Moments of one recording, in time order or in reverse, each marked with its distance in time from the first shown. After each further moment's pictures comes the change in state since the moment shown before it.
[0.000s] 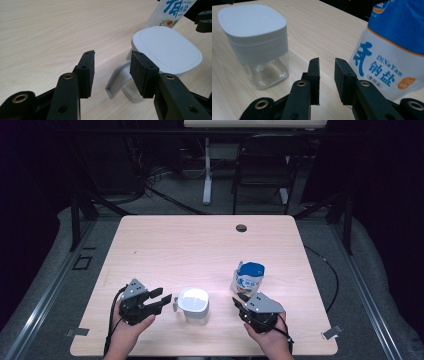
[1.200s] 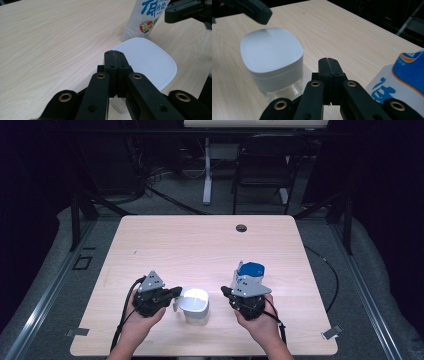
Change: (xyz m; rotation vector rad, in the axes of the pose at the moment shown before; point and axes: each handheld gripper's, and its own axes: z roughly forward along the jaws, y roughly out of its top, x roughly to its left) left arm -0.024 0.032 0.016 0.063 -0.080 0.141; right arm 0.001 0.042 0.020 0.025 0.129 -0.025
